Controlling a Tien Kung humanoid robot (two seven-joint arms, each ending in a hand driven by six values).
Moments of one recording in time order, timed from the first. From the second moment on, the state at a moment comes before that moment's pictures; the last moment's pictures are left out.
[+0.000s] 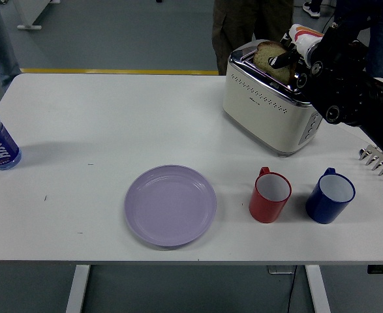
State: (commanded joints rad) left arm -0.13 0.12 -0.85 -0.18 0.76 0.25 0.32; right arm 1.38 0.00 0.33 0.29 -1.33 -0.06 -0.33
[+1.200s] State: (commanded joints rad) left arm -0.13 0.12 -0.87 -0.18 0.78 0.25 0.33; right arm 1.38 0.00 0.34 0.30 -1.34 -0.13 -0.29
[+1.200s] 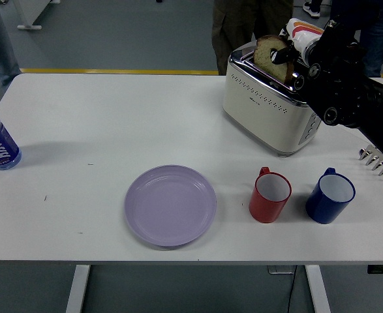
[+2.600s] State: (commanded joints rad) left arm -0.11 0.12 -0.88 -0.18 0.79 0.25 0.33; right arm 1.40 -0.07 0.50 0.43 -1.47 -0.16 -0.30
